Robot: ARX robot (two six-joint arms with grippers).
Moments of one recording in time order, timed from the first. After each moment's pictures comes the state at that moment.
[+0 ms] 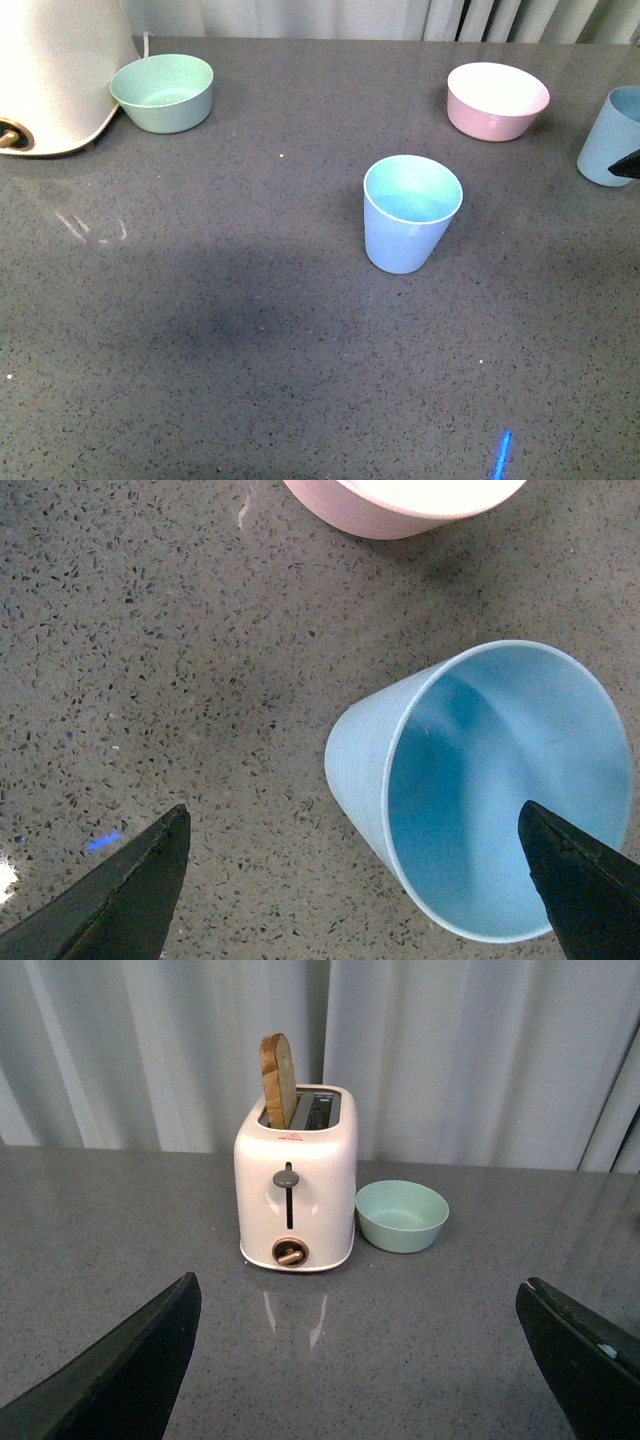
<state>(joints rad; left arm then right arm) 0.00 0.01 0.02 0.00 0.00 -0.01 -0.14 2.00 1.29 -0.22 -0.26 -0.99</state>
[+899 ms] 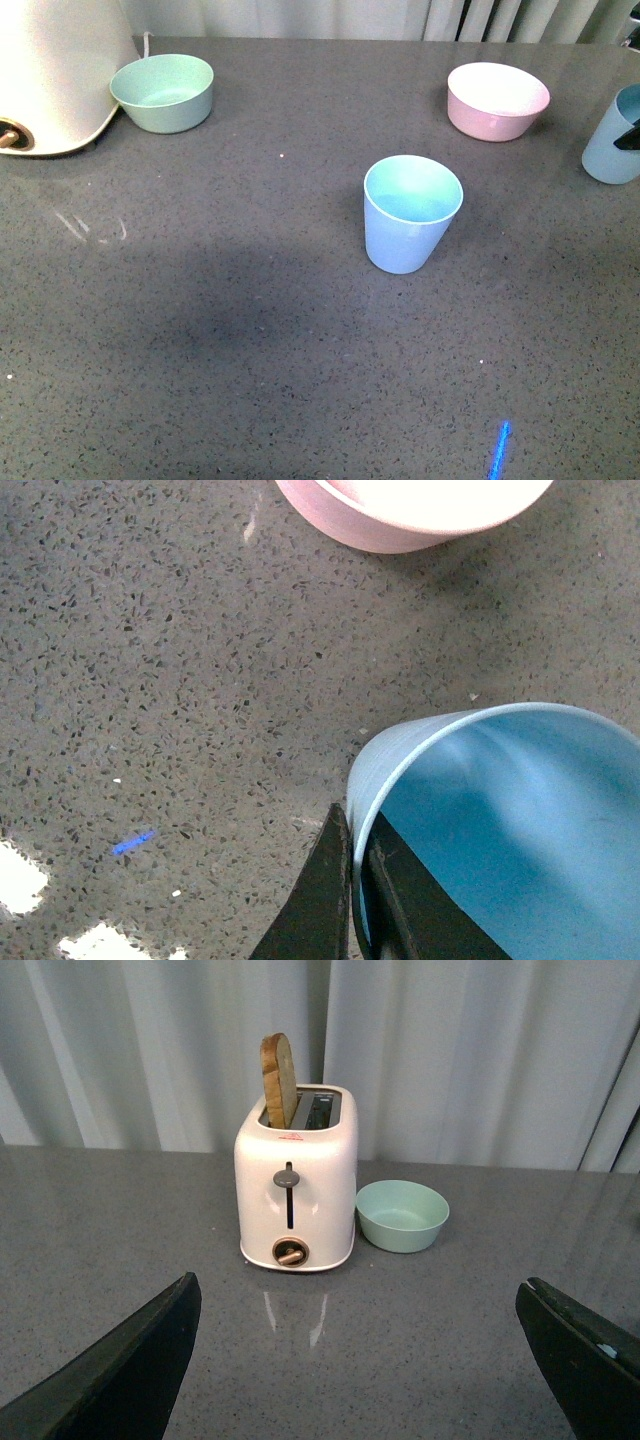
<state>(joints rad) 0.00 0.01 0.02 0.00 0.00 -0.01 -0.13 2.05 1.35 -0.25 -0.28 -0.95</state>
